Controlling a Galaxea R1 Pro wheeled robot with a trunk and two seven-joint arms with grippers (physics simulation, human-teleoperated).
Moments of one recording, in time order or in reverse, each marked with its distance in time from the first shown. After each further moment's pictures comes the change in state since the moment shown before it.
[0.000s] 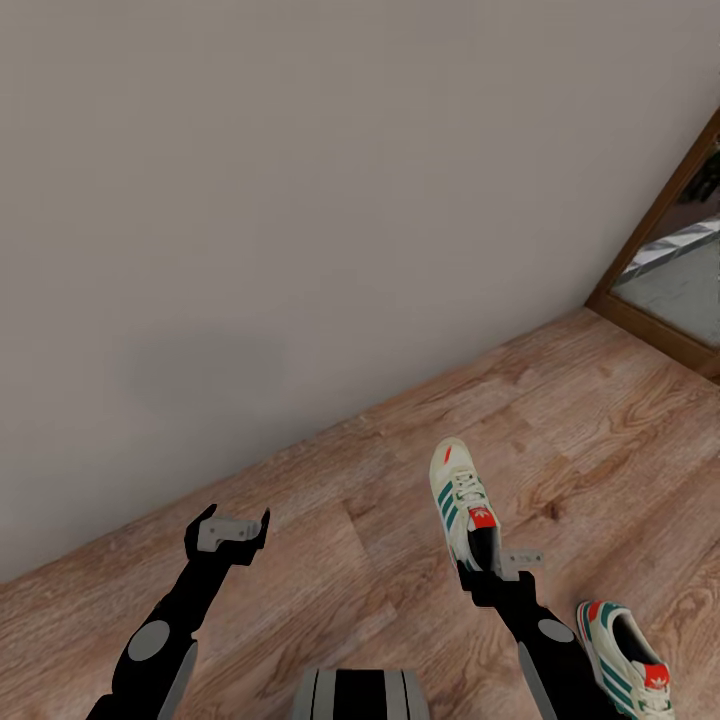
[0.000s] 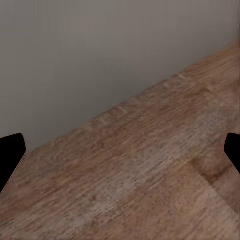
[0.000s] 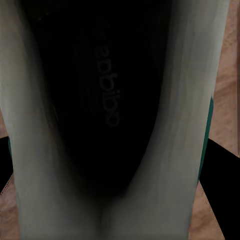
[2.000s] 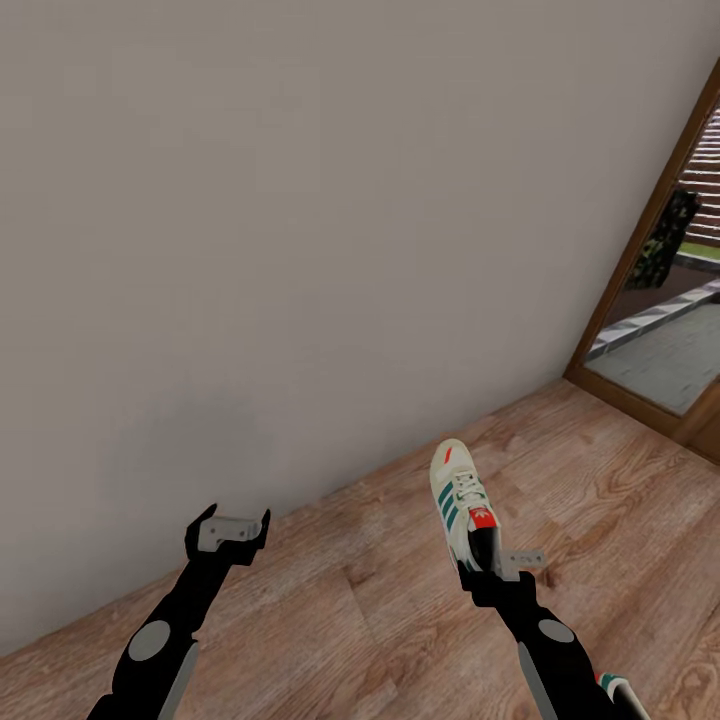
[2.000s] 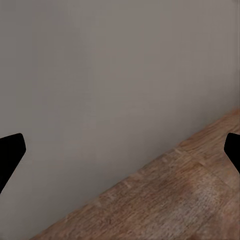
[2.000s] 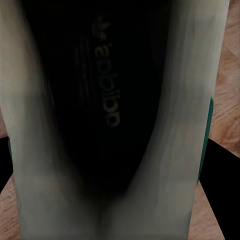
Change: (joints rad) left arm 0.000 0.000 -0.002 0.000 0.000 -0.001 0.000; right arm 0.000 -0.001 0.000 0.001 -0.001 0.000 0.000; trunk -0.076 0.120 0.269
